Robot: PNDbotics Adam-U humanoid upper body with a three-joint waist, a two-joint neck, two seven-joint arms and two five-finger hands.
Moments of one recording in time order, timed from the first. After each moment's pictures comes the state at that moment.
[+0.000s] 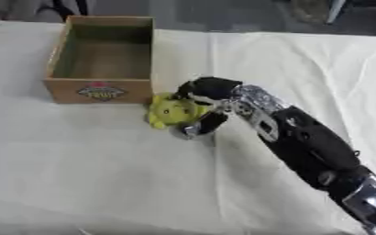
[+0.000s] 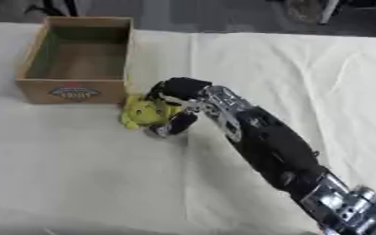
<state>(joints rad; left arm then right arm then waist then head) -0.31 0.27 -0.02 -1.86 0.16 -0.04 -0.06 -0.72 -0.36 0.40 -1.15 0.95 -0.36 0.23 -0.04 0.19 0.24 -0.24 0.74</state>
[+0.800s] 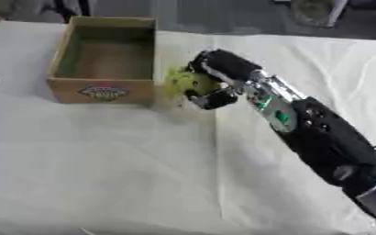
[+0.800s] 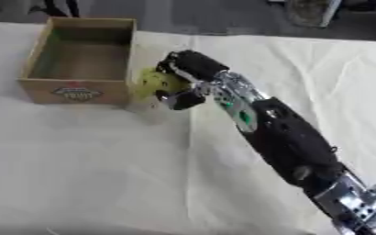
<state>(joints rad) -0.33 0.27 -0.02 -1.87 0.17 -0.03 -0.06 -0.73 -0.50 0.35 -1.36 0.69 -0.21 0.14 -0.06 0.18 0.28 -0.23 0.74</state>
